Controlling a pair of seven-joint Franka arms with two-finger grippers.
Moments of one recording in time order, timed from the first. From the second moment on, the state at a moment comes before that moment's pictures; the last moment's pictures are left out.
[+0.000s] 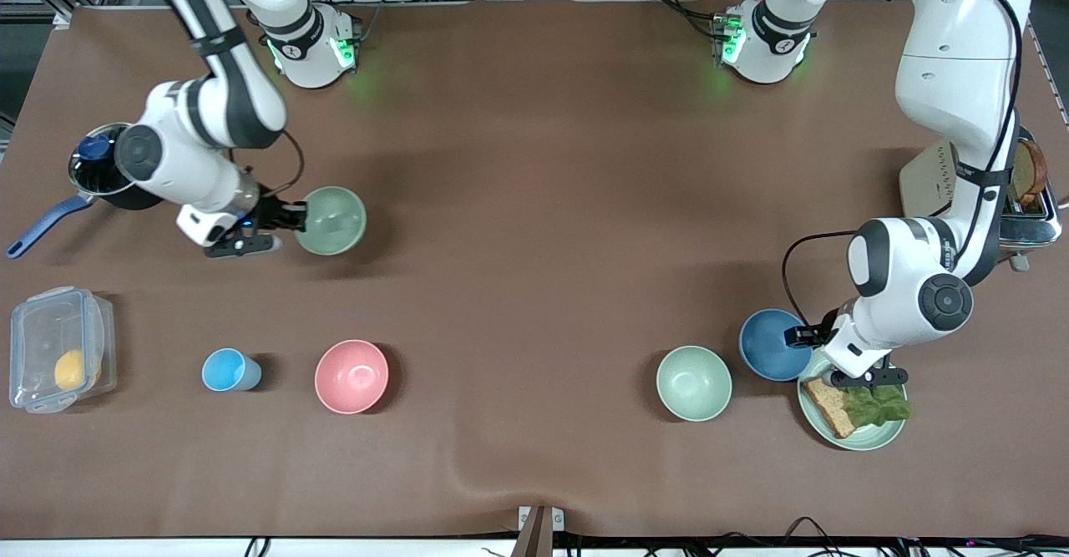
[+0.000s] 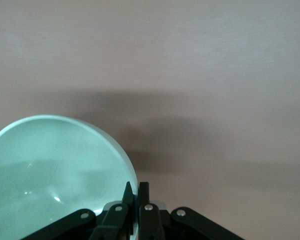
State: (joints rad) left arm -0.03 0.68 -0.01 -1.64 -0.04 2.30 -0.05; right arm 0.04 0.07 0.12 -2.39 0.19 2.36 -0.03
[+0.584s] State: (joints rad) left arm -0.03 0.68 -0.01 -1.63 -0.05 2.29 -0.06; right arm 0.42 0.10 0.13 -2.35 0.20 2.50 0.57
